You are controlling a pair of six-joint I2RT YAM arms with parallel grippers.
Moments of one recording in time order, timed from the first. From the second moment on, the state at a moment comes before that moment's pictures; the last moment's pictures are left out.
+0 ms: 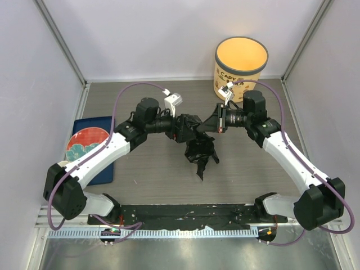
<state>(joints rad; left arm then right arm) -0.63 1.34 1.09 -0.15 0.56 -0.32 0.35 1.23 1.04 -0.18 -0.93 0.59</state>
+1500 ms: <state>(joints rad) -0.23 1.13 0.86 -0.26 0.79 -0.47 0.14 1.17 1.10 -0.49 -0.77 0.28</state>
